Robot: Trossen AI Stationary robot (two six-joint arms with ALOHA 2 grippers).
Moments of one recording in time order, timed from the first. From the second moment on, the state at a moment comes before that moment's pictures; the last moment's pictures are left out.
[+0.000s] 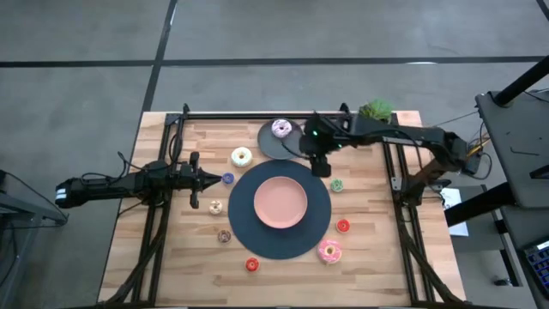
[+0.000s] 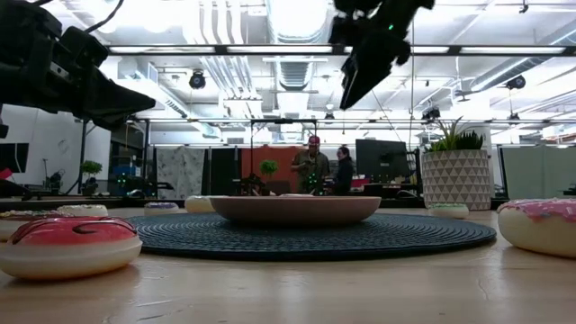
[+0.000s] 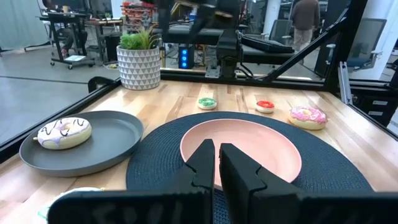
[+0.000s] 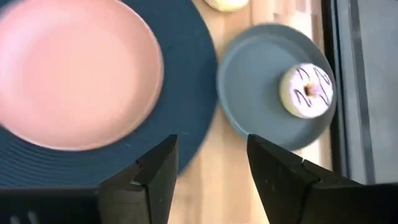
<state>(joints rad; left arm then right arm) 0.13 0.20 0.01 0.06 0.03 -0.04 -0.25 1.54 1.35 -0.81 0.02 -0.30</state>
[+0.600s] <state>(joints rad) 0.13 0.20 0.01 0.06 0.03 -0.04 0.00 1.44 1.25 -0.81 0.02 0.00</state>
